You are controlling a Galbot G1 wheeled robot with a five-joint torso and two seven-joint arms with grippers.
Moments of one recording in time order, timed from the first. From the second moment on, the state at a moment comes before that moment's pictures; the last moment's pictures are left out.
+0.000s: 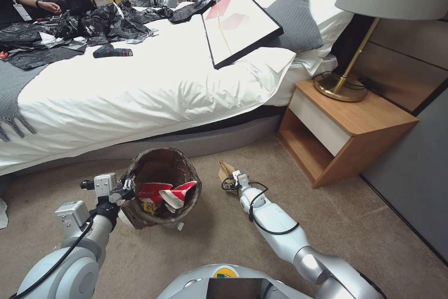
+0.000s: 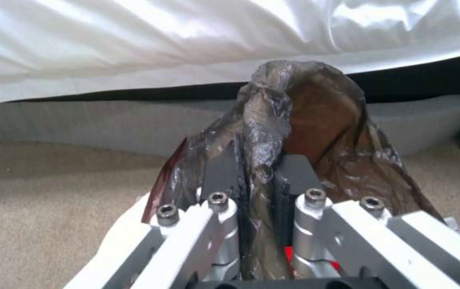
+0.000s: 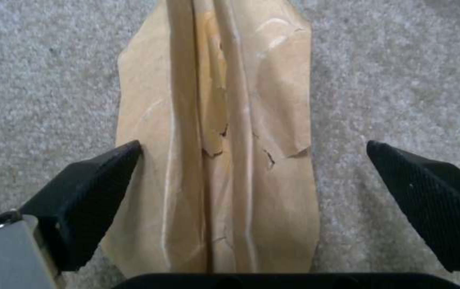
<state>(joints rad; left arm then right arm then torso) 1.79 -1.36 -0.82 -2.50 -0.55 0.58 -0.15 -0.76 1.43 -0.08 0.90 0.30 -0.28 0.14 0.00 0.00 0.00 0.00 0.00</state>
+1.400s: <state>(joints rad) 1.78 -1.36 -0.82 -2.50 -0.55 0.58 -0.16 -0.82 1.39 -0.03 1.01 0.25 -0.23 0.16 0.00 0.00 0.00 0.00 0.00</state>
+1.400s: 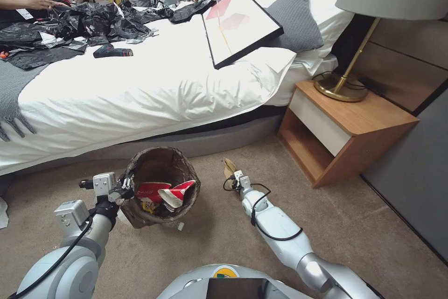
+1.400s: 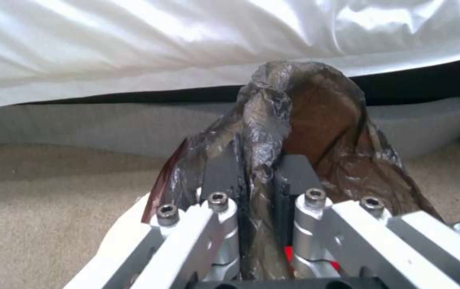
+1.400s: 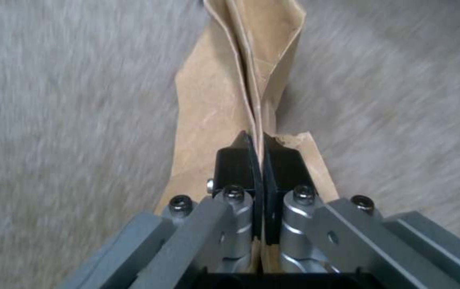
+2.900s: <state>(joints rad) 1.80 -1.34 -0.81 -2.50 -0.56 0.57 -0.16 -0.81 0.93 -0.12 2.26 0.79 -0.43 0.08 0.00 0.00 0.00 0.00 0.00</state>
